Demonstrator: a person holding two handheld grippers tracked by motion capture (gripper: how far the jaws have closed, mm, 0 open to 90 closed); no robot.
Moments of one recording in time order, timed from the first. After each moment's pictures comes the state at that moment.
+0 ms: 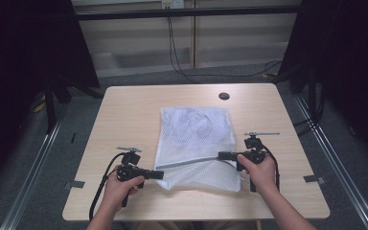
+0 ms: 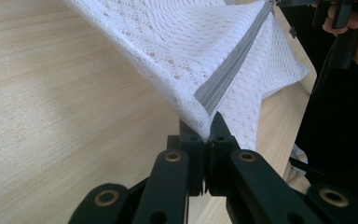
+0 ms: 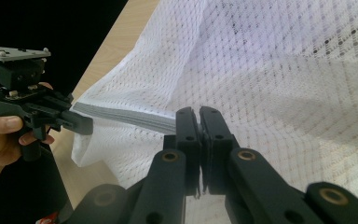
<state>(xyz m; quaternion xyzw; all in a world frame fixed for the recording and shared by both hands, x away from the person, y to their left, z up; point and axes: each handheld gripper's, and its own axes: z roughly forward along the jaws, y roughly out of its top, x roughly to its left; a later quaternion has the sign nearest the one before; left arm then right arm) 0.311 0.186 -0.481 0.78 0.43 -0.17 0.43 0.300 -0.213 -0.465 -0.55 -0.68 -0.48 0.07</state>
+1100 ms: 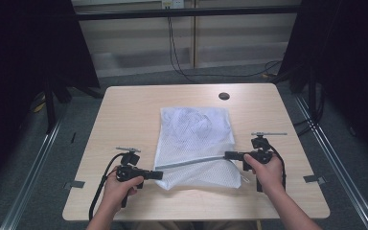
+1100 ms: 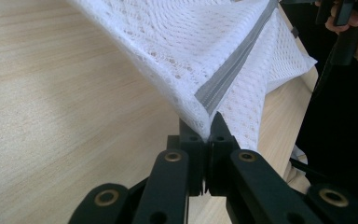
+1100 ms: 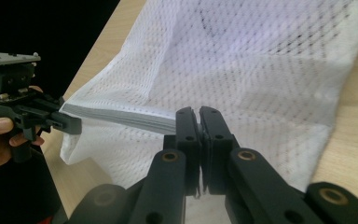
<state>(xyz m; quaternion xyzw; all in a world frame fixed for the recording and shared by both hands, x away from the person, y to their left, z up) 0.311 0.190 -0.482 0.78 0.43 -0.17 0.43 0.298 -0.233 -0.465 -0.56 -0.67 -0.48 0.06</state>
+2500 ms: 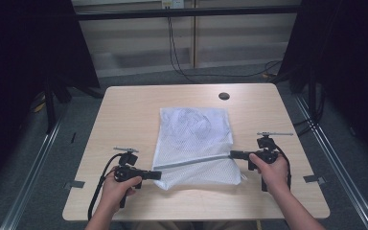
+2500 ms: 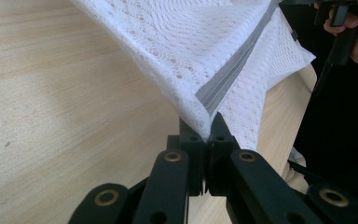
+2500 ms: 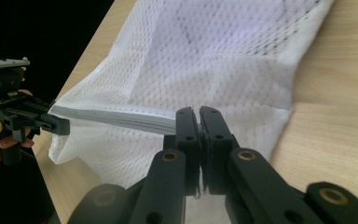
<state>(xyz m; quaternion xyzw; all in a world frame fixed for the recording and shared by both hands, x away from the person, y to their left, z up) 0.310 0.195 -0.481 0.78 0.43 -0.17 0.43 0.296 -0.248 -0.466 -0.57 -0.67 -0.48 0.05</state>
